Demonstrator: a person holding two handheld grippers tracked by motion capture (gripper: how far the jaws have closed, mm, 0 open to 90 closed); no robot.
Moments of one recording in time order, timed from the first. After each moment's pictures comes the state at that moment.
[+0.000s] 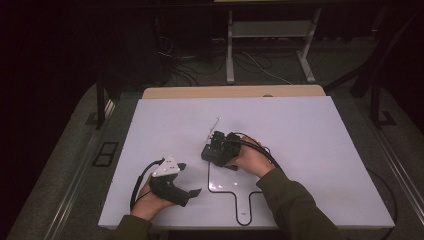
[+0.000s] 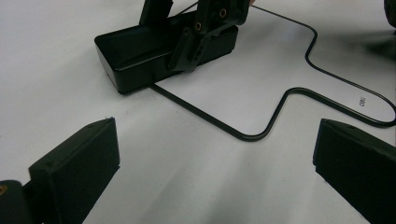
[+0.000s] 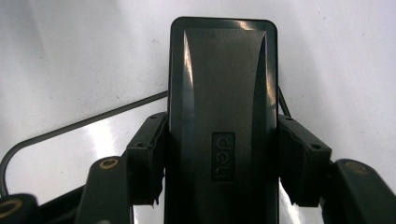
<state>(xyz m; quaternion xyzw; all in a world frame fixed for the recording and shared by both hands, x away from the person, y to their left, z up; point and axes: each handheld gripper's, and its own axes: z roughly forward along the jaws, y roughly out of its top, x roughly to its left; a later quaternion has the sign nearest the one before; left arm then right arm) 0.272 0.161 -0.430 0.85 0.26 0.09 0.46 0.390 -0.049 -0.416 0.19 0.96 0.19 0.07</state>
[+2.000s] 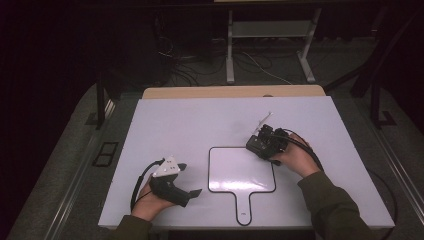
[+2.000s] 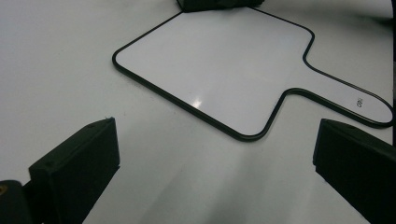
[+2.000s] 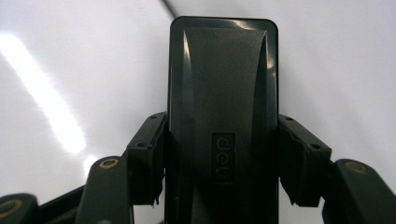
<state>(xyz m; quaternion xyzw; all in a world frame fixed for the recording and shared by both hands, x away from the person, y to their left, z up) 0.271 0.160 -0.430 0.84 0.26 0.09 0.46 0.396 -0.180 -0.416 0.30 0.94 0.15 0.12</state>
